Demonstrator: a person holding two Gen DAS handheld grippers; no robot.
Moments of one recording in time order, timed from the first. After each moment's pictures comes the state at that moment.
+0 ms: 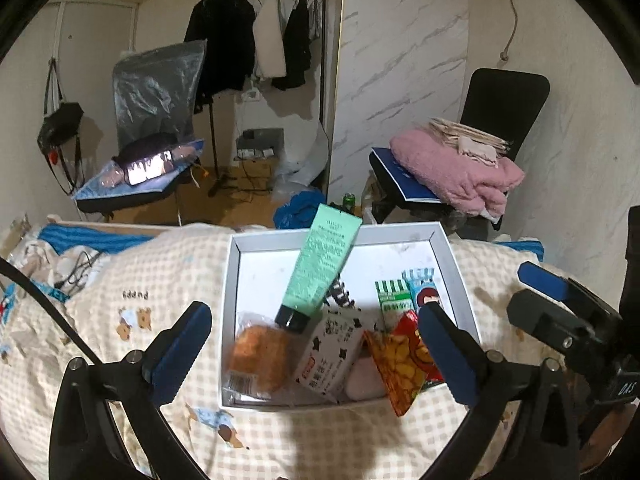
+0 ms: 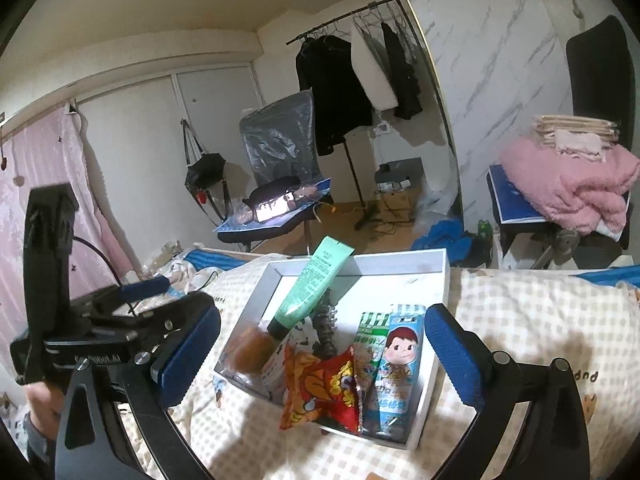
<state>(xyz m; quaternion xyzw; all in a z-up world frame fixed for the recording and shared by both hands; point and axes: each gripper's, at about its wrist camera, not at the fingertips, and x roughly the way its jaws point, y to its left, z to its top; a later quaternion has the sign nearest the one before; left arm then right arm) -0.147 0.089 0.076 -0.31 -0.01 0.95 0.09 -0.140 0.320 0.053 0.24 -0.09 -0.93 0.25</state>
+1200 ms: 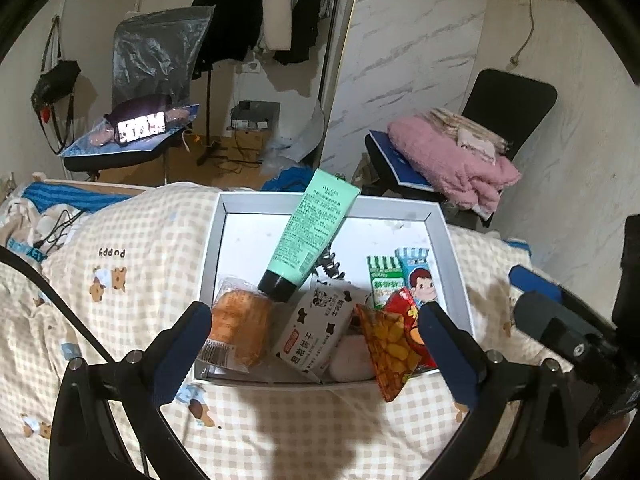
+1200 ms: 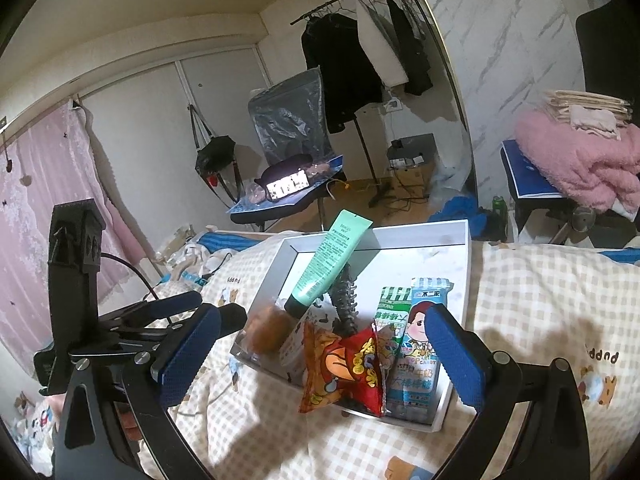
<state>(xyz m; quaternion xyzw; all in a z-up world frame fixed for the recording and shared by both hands) -0.151 0.083 0.055 -0.35 -0.06 0.93 0.10 -0.140 0.312 0.046 0.27 -0.10 -0.92 0.27</state>
